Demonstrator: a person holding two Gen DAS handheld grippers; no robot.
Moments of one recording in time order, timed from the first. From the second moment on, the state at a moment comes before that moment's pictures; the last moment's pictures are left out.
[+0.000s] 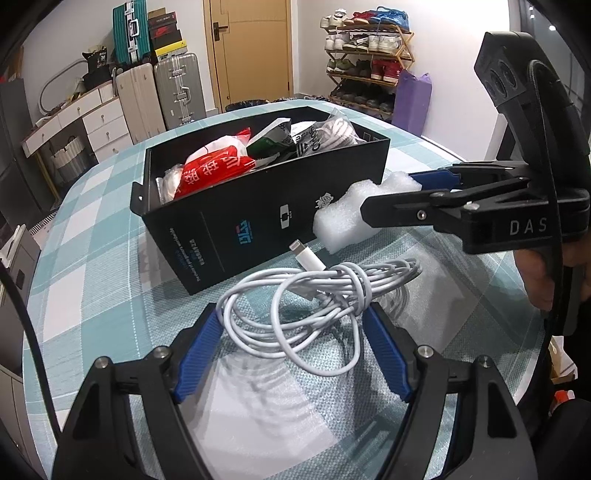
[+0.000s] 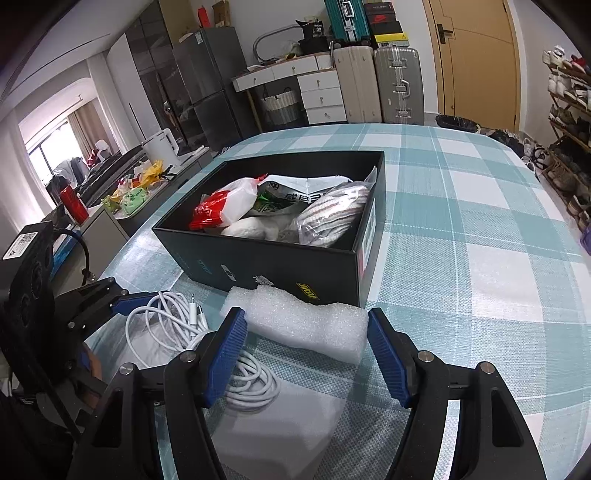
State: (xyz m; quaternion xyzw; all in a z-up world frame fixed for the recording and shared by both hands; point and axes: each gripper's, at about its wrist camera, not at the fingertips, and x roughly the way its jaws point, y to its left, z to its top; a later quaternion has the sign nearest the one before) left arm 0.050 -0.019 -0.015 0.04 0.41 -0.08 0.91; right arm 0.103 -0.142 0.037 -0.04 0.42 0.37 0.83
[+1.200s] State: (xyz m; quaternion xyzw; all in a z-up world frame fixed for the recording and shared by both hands) left arm 0.027 -0.002 0.001 0.01 0.37 -0.06 0.93; right arm 0.078 -0.158 0.069 -0.04 0.37 0.37 0.85
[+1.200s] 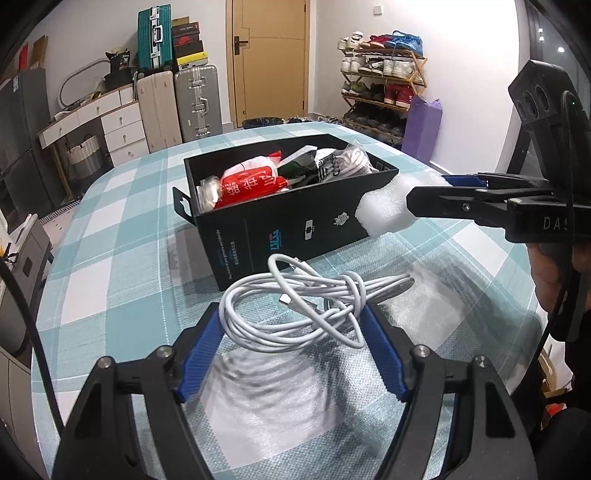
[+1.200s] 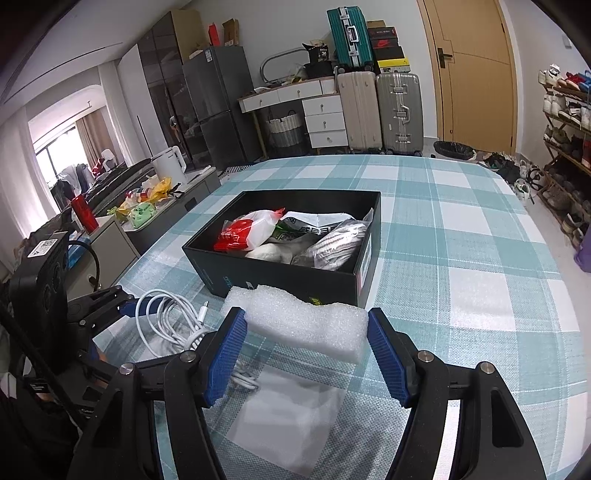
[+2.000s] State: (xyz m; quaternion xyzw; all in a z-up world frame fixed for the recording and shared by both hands) left arm 0.028 0.018 0.046 -0.04 0.31 -0.04 0.95; right arm 0.069 -0.168 0.105 -0.01 0.31 0.37 0.87
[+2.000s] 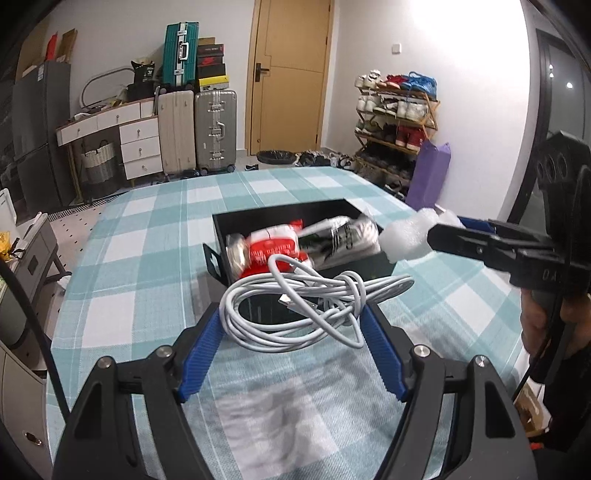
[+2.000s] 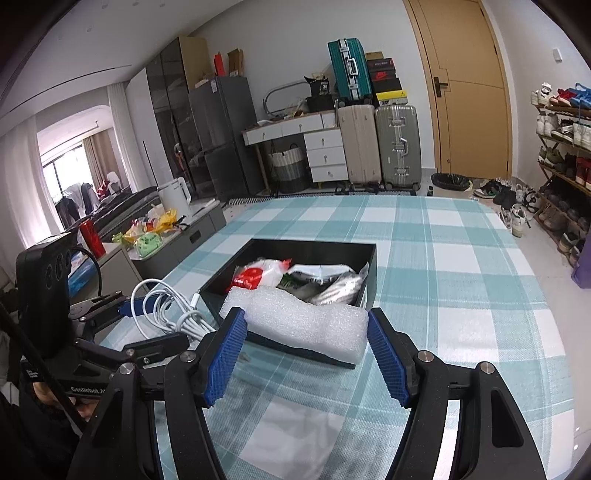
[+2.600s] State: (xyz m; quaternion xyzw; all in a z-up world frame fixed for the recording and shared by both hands) left arm 0.057 0.025 0.059 -0.05 0.29 -0.02 0.95; right arm 0.080 -0.165 0.124 0.01 0.28 0.36 0.89
